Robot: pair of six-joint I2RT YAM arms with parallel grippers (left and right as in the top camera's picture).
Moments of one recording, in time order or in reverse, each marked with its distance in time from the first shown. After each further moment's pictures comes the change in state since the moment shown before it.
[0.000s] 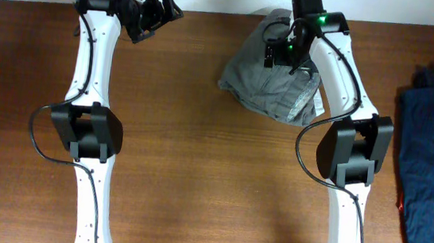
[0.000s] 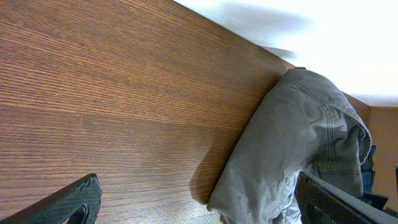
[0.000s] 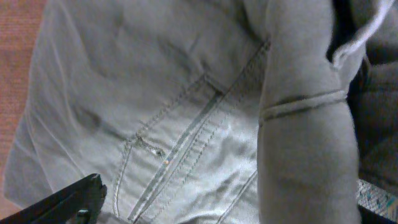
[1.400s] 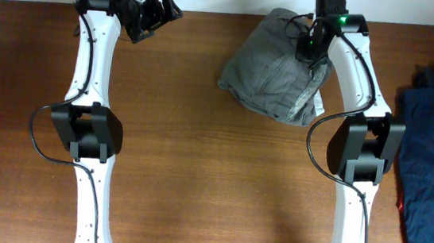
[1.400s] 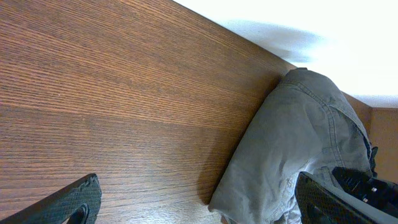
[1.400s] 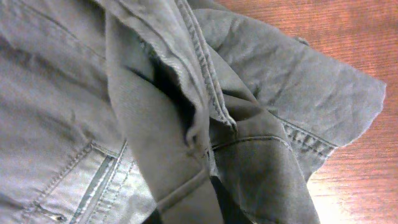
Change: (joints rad) left arm 0.000 0.000 0.000 0.000 -0.007 0.000; right arm -0.096 0.023 -0.003 0.106 0.092 -0.053
